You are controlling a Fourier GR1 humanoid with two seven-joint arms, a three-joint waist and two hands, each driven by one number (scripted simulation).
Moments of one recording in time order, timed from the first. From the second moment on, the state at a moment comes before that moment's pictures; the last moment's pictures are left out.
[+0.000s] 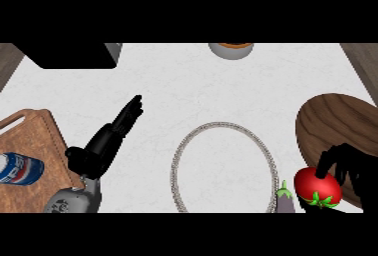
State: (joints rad) left arm -0.12 0.09 -0.13 -1.59 -0.01 -0.16 0.08; right arm 0.09 -0.35 0.22 -2.30 0.89 0.11 0.50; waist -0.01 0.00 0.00
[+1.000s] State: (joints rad) left arm -0.12 0.08 -0.12 -1.58 -0.02 -0.19 0.07; right arm -0.13 -0.51 -0.18 -1.59 0.81 0.09 0.17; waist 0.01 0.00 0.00
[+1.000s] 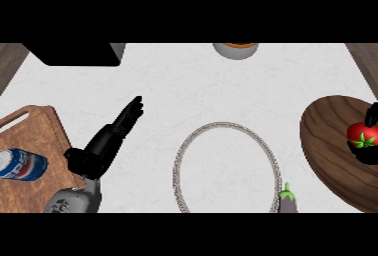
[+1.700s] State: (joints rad) left arm -0.10 0.07 -0.12 -1.61 -0.03 -0.19 0.08; right arm -0.31 -0.50 -0.34 -1.25 0.57 0.10 -0.09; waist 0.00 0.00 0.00
